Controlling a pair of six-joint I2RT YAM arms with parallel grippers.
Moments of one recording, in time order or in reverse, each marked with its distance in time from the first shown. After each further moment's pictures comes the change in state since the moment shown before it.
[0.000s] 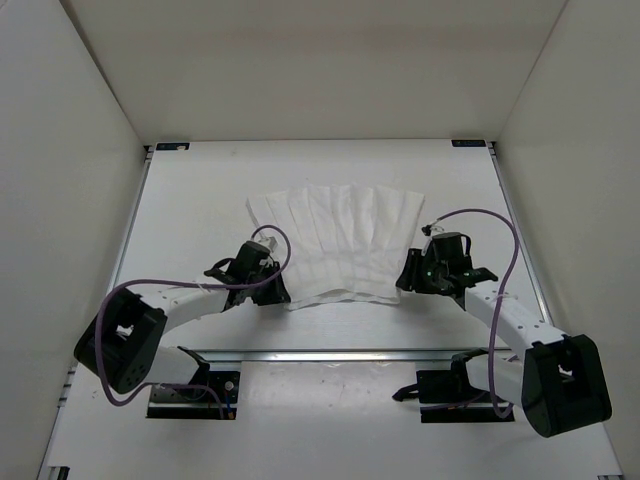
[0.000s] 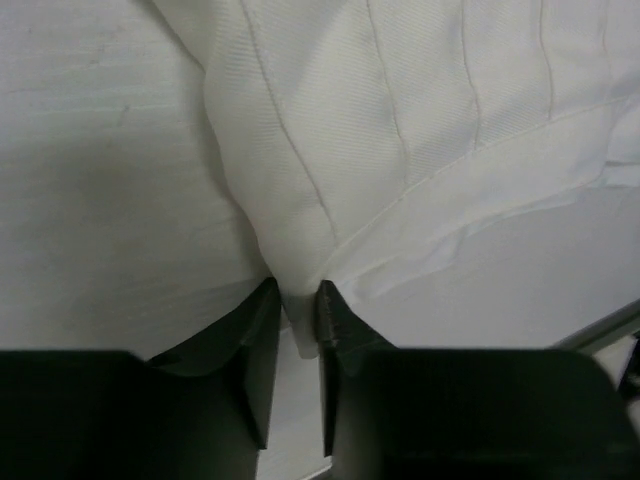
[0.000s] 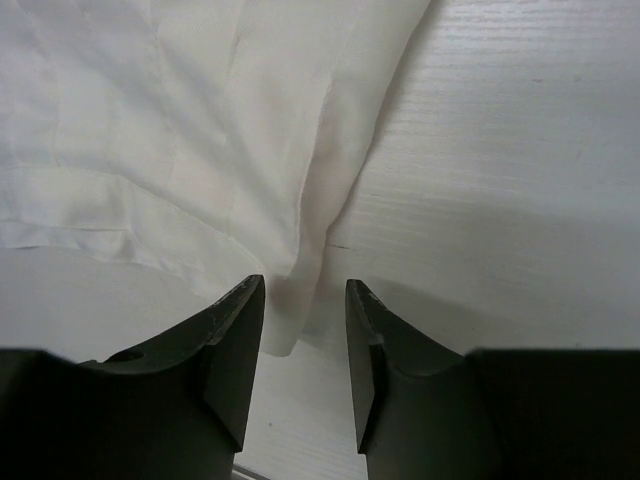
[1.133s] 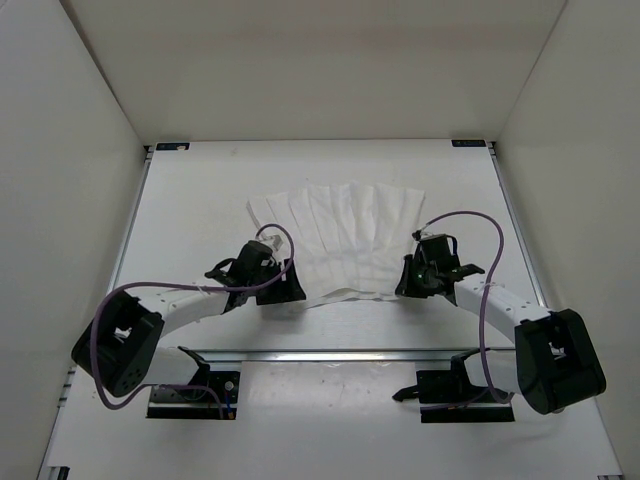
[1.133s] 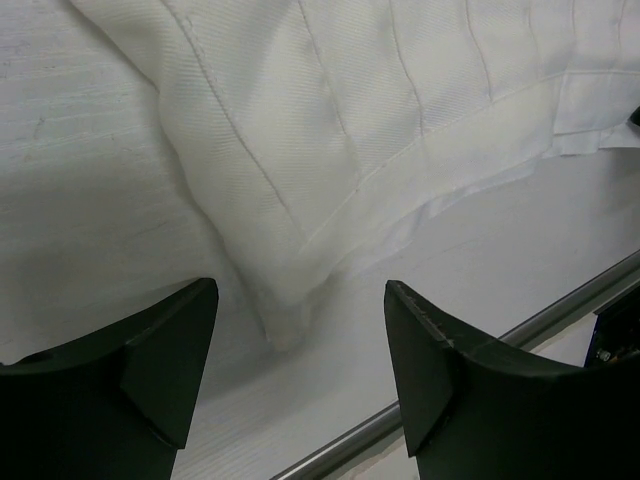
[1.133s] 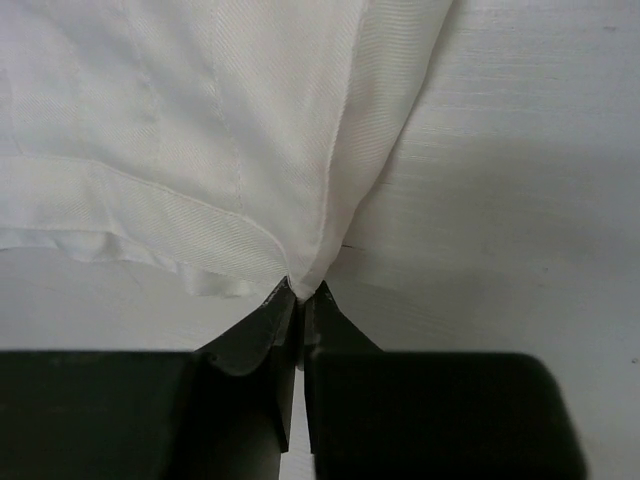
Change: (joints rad) left arm -0.034 -0.006 0.003 0.055 0.042 -0.016; right arm 0.065 0.124 0.000 0.021 0.038 0.042
